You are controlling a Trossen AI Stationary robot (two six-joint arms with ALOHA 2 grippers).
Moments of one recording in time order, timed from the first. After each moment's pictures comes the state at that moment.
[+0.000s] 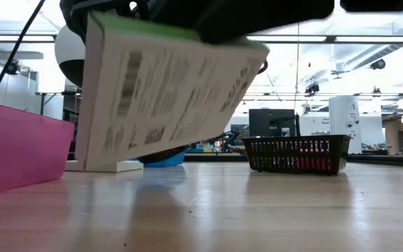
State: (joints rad) left arm -0.22 1.88 1.02 0.07 0.56 -0.48; right arm 0.47 2.00 1.45 -0.26 0.13 -0.48
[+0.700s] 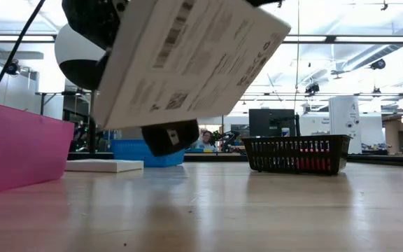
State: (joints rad) left arm -0.22 1.88 1.03 0.16 0.63 -0.46; right arm 0.47 1.94 1.45 -0.34 0.10 -0.56
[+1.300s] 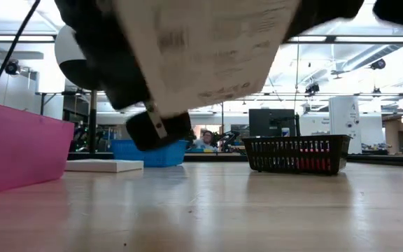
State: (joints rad) left arm -0.23 1.87 1.03 0.20 0.77 -0.50; right arm 0.48 1.91 1.45 -0.49 0.15 -0.82
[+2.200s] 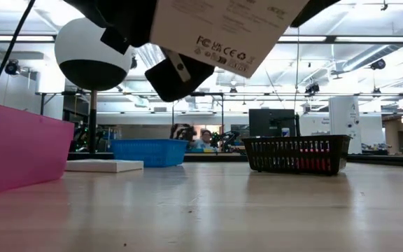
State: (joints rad) left arm -0.22 1.83 1.08 0.28 0.83 -0.48; right arm 0.48 1.89 1.53 -0.66 0.14 -0.68
